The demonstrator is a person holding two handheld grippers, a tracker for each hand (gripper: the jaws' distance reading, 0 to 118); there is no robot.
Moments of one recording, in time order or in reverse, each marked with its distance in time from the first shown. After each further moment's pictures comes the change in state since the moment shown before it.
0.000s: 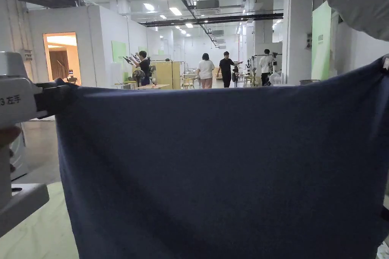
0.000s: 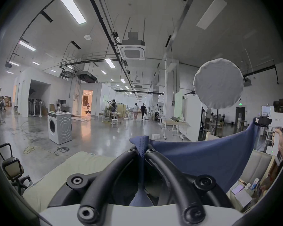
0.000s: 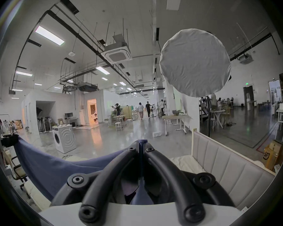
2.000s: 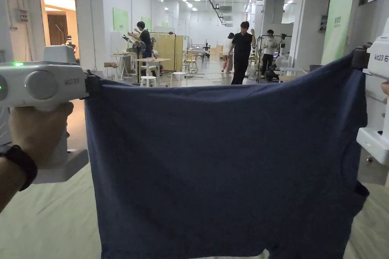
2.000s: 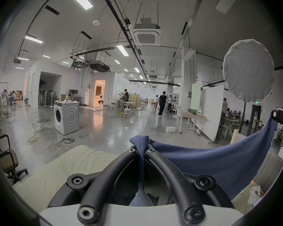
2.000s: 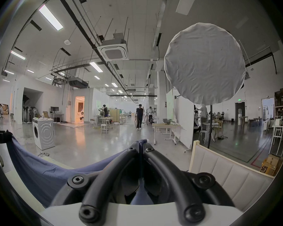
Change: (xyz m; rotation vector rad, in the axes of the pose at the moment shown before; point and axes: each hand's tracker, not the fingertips) left arm -0.008 -0.081 -0.317 -0.109 0.148 0.017; right arm -0.040 -0.069 -0.294 0.041 -0.027 0.124
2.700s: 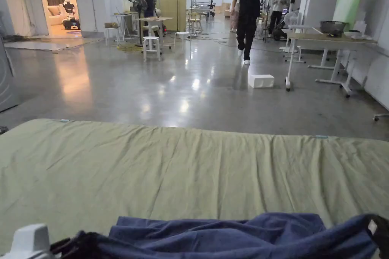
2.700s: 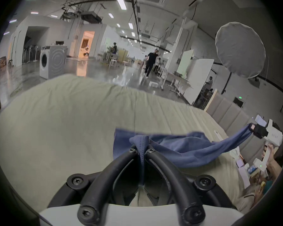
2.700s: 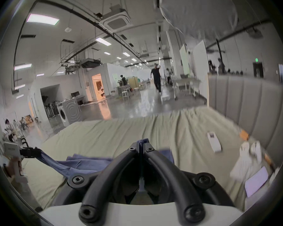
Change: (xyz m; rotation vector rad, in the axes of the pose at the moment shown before) left arm -0.051 -0.330 0.164 -0.448 -0.212 0.176; right arm 0.016 -0.306 0.238 -0.423 0.214 -0.249
